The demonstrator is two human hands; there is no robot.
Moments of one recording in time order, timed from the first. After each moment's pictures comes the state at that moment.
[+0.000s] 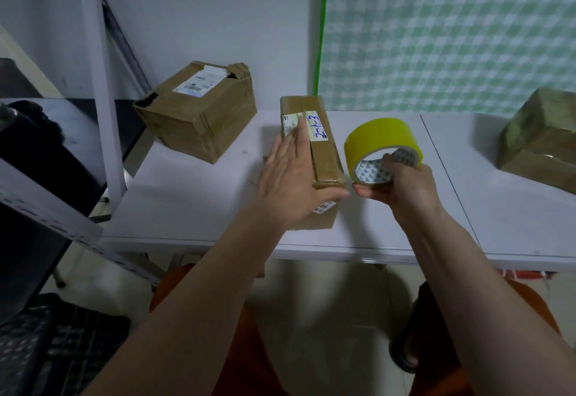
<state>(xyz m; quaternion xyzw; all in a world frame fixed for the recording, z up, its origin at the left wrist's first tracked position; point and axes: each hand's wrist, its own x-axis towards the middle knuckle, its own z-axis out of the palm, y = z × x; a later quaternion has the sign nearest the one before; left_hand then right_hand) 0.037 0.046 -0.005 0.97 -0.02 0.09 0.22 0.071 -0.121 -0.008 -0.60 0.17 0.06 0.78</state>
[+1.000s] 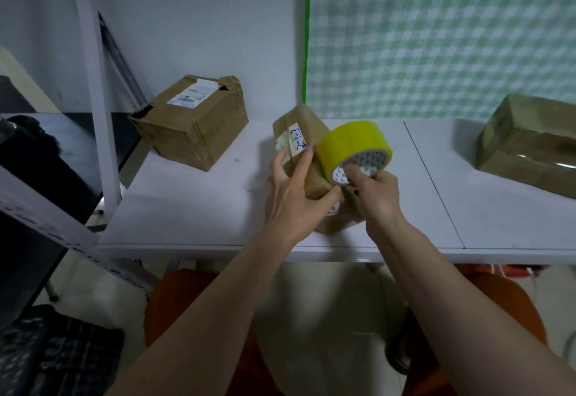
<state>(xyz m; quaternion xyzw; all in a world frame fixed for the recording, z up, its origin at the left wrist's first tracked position) 0.018 0.019 -0.029 0.89 0.04 0.13 0.43 0.050 -0.104 -0.014 -0.65 0.14 0.01 0.74</state>
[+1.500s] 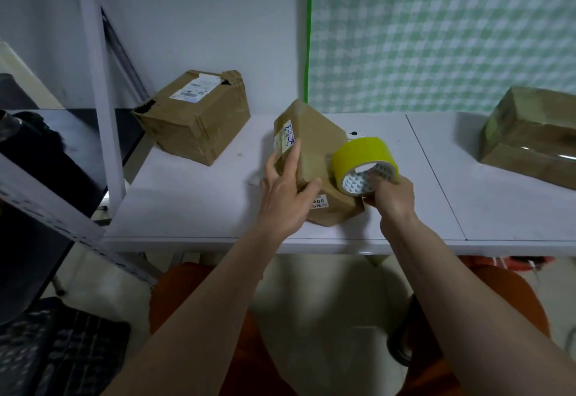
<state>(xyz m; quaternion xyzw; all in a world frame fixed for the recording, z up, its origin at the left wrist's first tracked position) 0.010 0.032 -0.029 0.88 0.08 0.04 0.47 0.056 -0.128 -0.039 -0.69 0.21 -0.01 0.69</state>
